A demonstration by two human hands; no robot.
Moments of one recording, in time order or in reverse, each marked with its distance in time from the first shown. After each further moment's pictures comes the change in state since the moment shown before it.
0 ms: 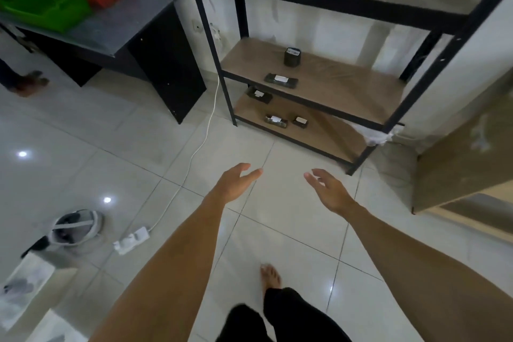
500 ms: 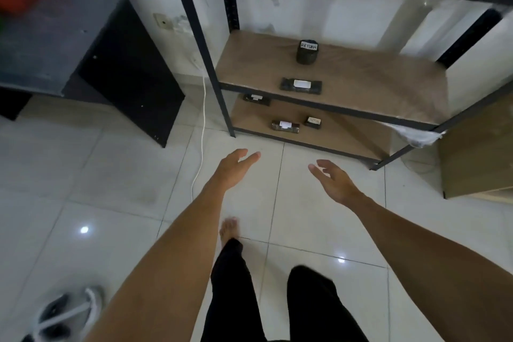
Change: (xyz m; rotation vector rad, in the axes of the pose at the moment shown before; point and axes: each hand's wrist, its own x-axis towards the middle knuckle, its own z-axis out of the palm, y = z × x) left_hand 0.296 -0.035 -0.206 0.079 -0.149 0.074; right_hand 0.255 -0.118 0.115 0.085 0.163 0.179
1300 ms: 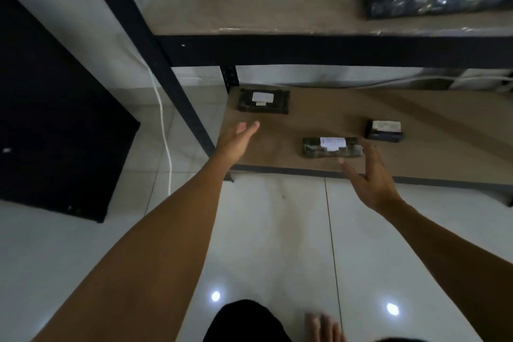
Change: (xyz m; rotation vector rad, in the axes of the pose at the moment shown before) left_hand 0.592 -0.161 0.017 -0.038 0.121 0.196; right_hand 0.501 0.168 0.163 -0.055 0.462 -0.258
